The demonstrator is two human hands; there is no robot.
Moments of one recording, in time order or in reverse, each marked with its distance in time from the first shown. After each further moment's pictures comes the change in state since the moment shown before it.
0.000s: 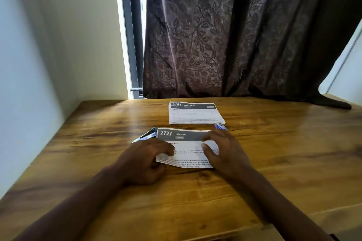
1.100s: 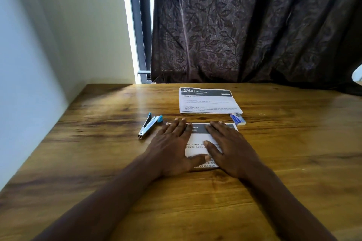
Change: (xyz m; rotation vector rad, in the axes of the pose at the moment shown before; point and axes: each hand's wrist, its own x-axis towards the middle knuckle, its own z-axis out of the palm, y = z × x) left_hand 0.047 0.024 0.026 0.078 -0.280 -0.338; right_hand 0.019 -0.003 0.027 -0.195 -0.389 0.120
